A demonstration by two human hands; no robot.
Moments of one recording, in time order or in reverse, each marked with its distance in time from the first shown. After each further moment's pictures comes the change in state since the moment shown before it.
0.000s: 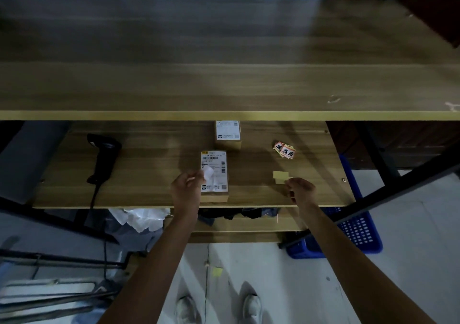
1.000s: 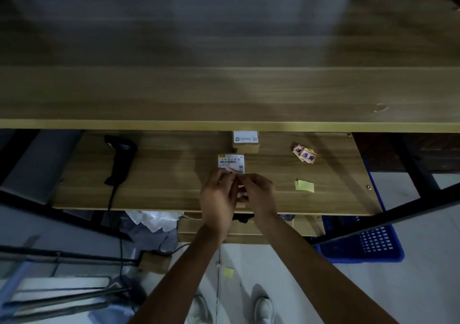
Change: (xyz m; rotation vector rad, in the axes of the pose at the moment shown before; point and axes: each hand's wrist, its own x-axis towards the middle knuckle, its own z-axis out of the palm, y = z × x) left_hand 0.002 -0.015 0.010 0.611 -0.034 0.886; right_hand -0.109 -0.036 0.128 0.176 -0.314 -0.101
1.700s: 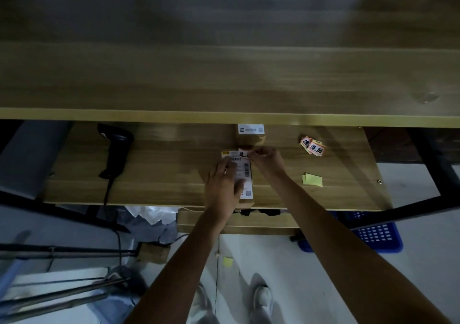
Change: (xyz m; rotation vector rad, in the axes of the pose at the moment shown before) left_hand 0.004 -0.050 0.040 0.254 -0.276 -0.049; right_hand 0.097 -0.005 -0.005 -0.584 0.006 -0.079
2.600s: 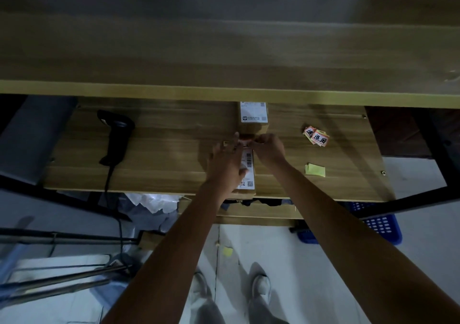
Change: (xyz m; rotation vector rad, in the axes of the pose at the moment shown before) left_hand 0.027 0.006 -0.022 0.091 -0.307 0.040; right_hand 0.011 0.004 0.008 -0.188 0.001 -0.047
